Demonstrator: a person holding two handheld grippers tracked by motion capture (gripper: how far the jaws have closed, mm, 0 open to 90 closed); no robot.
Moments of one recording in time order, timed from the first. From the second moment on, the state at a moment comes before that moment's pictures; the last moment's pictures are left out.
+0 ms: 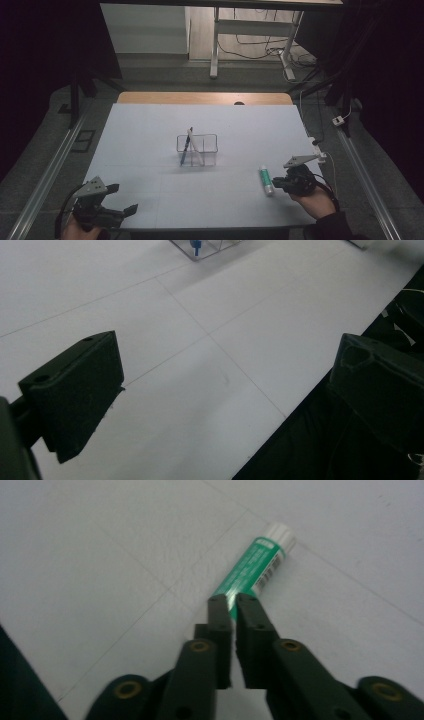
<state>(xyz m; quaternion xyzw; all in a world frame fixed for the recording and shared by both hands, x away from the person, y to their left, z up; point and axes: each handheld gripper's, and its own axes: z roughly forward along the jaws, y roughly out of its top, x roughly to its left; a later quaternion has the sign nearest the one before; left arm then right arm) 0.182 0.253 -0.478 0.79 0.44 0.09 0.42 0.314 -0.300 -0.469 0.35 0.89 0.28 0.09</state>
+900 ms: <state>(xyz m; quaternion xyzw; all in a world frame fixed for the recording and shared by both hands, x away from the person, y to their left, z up) 0.183 0.252 -0.478 0.79 0.44 0.09 0.42 0.297 -0.295 -0.488 0.32 0.92 0.23 0.05</state>
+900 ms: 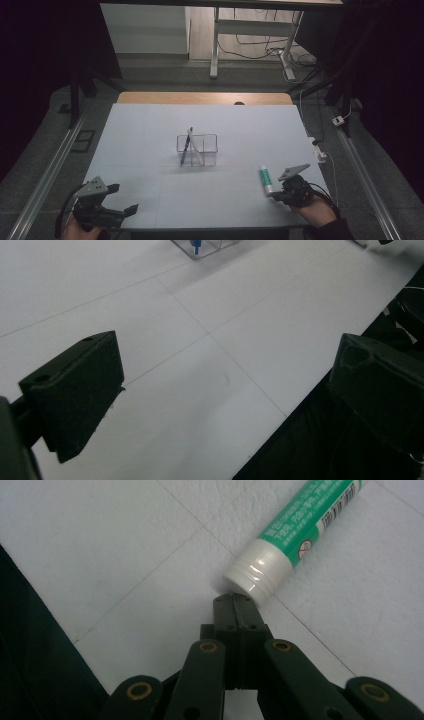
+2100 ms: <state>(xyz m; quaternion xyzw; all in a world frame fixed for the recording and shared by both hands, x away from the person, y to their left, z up) 0.183 0.250 -0.478 0.79 0.44 0.09 0.41 0.329 -0.307 -0.493 0.37 0.90 0.23 0.07</state>
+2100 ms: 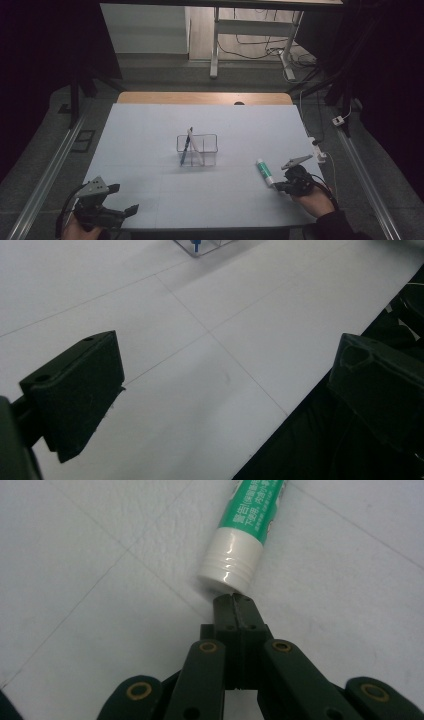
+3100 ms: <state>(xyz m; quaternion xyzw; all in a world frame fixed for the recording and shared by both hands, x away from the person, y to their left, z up) 0.183 0.251 -0.478 0.79 0.44 0.09 0.41 0.369 -0.305 -0.495 0.39 0.89 0.23 0.10</state>
